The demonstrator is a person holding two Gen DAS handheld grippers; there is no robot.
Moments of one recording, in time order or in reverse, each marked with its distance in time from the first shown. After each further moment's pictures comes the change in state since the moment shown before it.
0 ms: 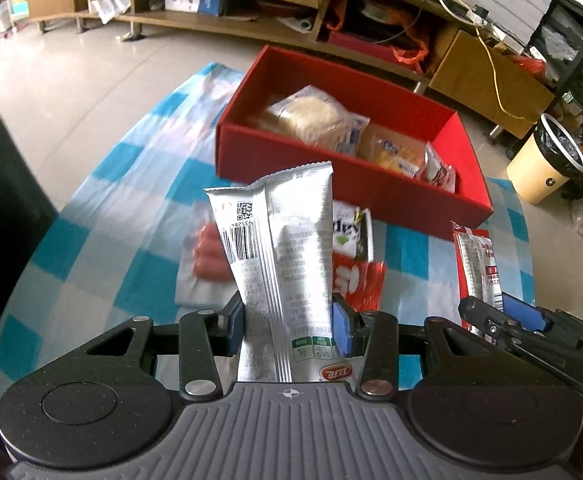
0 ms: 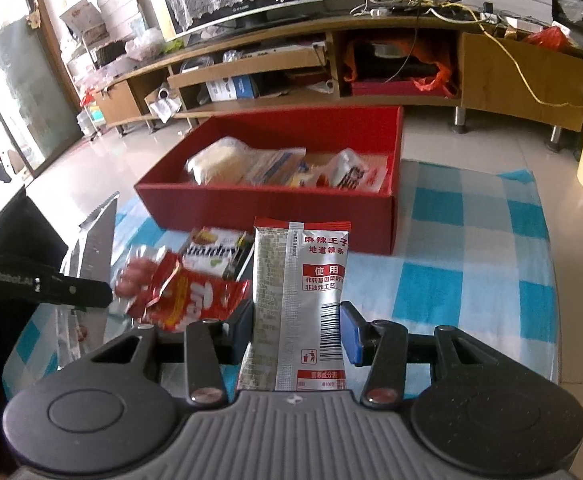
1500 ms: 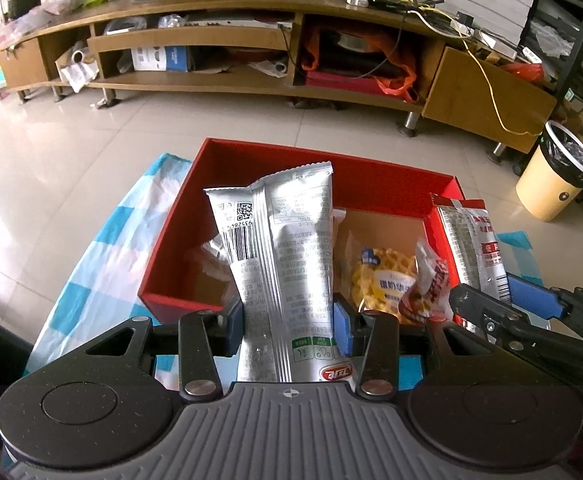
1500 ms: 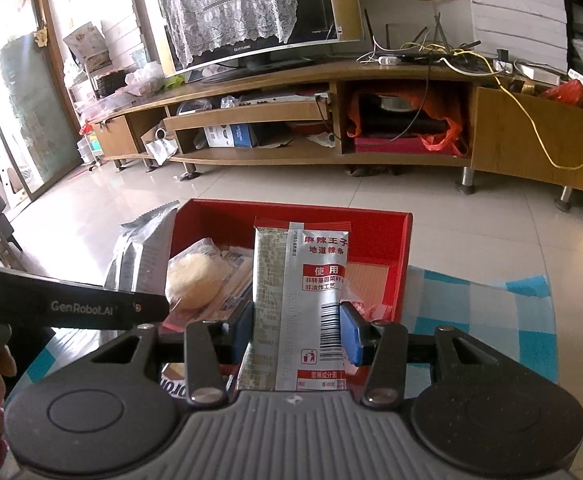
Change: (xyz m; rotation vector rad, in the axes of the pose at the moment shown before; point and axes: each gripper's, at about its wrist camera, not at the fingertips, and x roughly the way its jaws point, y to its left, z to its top) left arm 0.048 -0.054 0.093 0.117 -0.097 0.057; right arm 0.044 -0.012 0.093 -0.045 -0.107 -0.004
